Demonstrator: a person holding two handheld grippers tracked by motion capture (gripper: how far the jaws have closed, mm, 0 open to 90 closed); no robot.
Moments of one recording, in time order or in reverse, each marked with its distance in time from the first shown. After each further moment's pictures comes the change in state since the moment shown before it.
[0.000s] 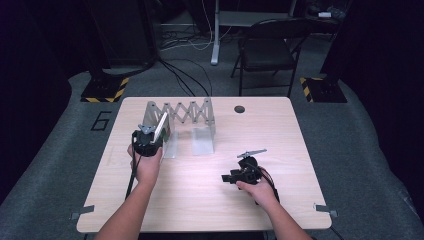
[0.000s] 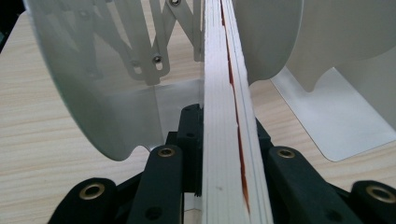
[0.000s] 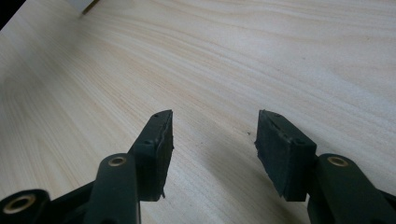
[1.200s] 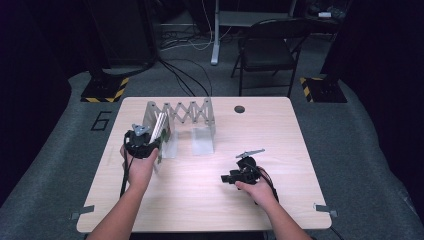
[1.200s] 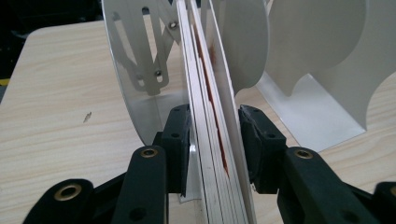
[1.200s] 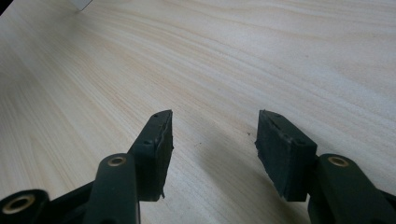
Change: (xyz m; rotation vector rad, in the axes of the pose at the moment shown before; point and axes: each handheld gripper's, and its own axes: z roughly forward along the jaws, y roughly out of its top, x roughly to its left) left arm 0.006 0.004 -0.029 -0.054 -0.041 0.009; right arm 0.000 0.001 0.005 0.013 -0.009 -0.015
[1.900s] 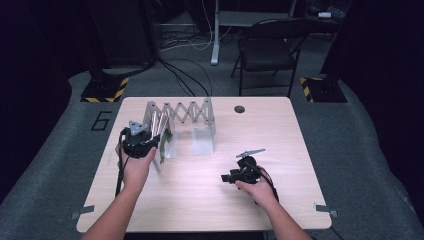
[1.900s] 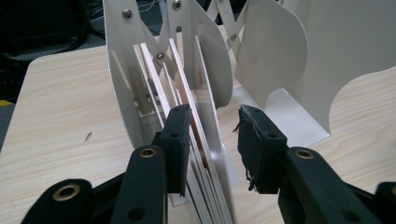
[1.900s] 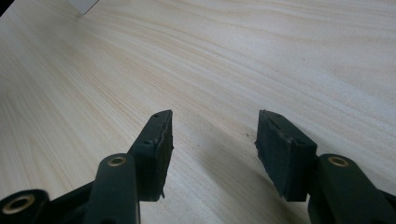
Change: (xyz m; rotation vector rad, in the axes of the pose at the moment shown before) left arm -0.006 0.016 -0.033 -0.053 -0.049 0.037; right arm 0.000 0.001 -0.001 -0.002 -0.002 0.005
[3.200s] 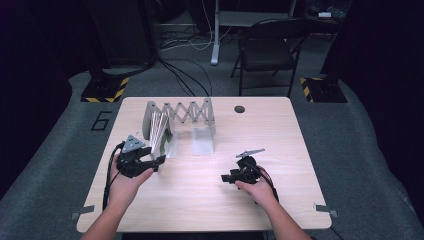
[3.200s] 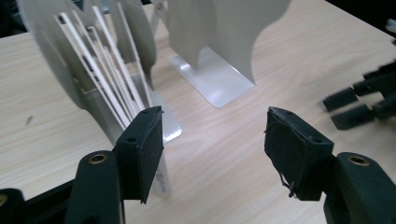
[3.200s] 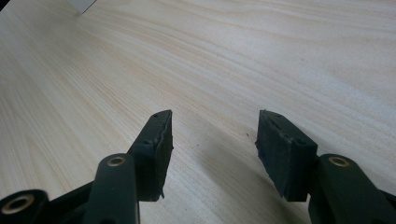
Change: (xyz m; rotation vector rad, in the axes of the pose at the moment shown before) left arm -0.009 -0.027 -0.045 0.061 -0.243 0.098; right arm 0.000 0.000 0.000 -0.007 -0.008 -0.018
